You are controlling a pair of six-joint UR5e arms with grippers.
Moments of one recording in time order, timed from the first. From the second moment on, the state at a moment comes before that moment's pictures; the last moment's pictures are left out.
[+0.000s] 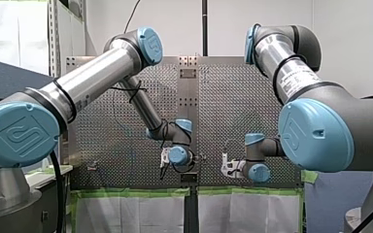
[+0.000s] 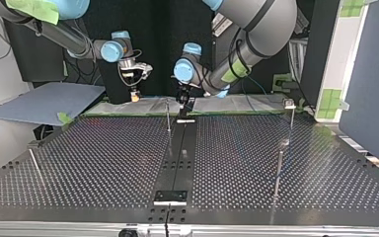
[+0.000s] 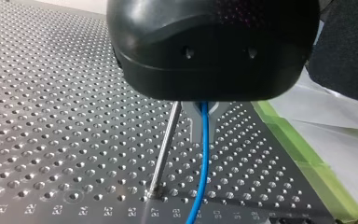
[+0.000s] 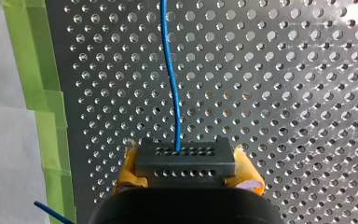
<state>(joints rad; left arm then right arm) -0.59 -2.50 -1.48 -2.55 -1.90 -1.54 1.93 -0.65 1.78 -1.00 1.43 1.58</state>
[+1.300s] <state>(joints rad) -0.59 -2.51 -1.48 -2.57 -1.79 -1.60 1.88 -0.65 1.73 -0.99 1.42 1.64</state>
